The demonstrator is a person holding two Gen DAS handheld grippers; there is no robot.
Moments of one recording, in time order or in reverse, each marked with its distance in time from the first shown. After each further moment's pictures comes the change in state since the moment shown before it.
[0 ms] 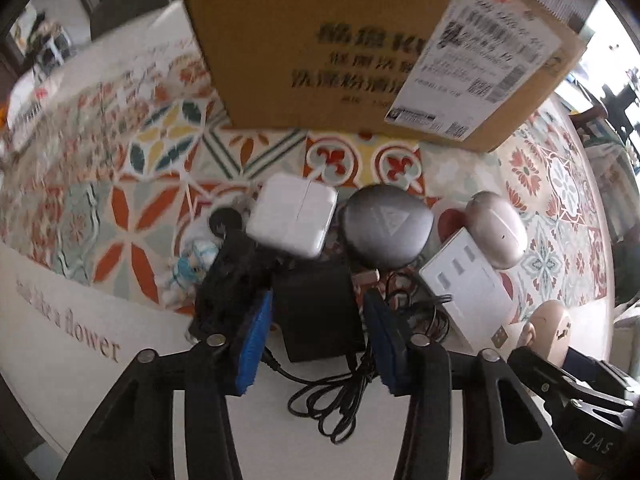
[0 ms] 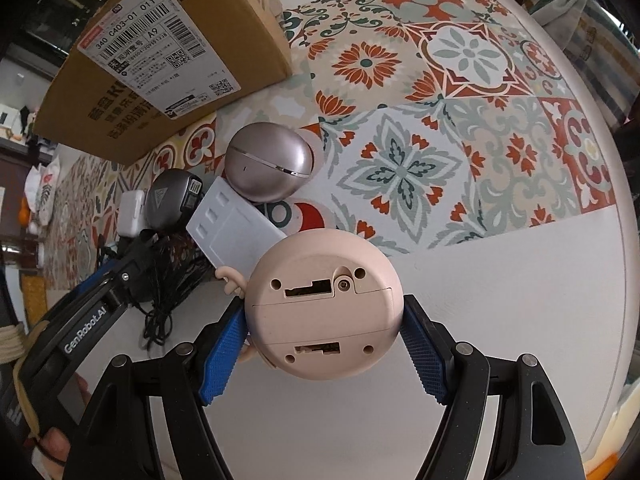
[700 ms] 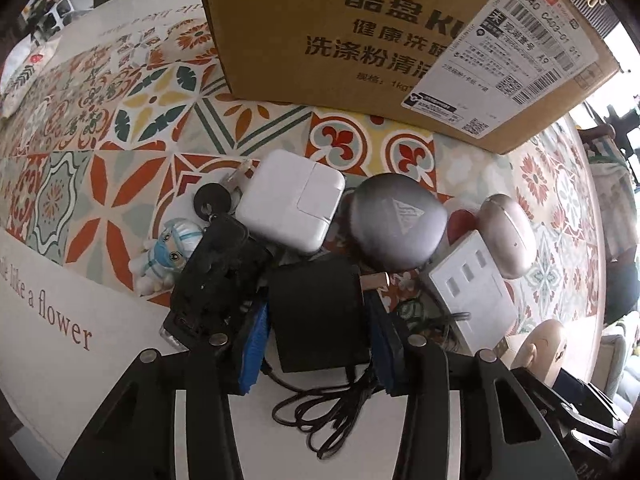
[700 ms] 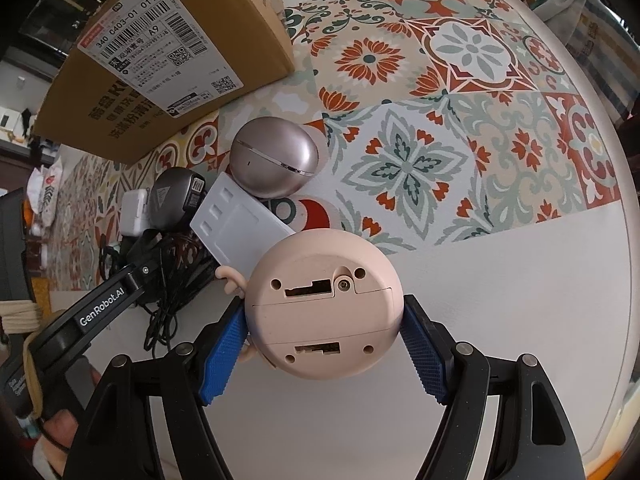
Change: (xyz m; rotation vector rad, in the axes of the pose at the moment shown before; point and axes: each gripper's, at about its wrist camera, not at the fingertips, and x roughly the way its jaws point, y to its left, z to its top) left arm 0.027 0.005 0.004 -0.055 0.046 -0.040; right arm 0.002 0.003 -0.001 0.009 0.003 0.011
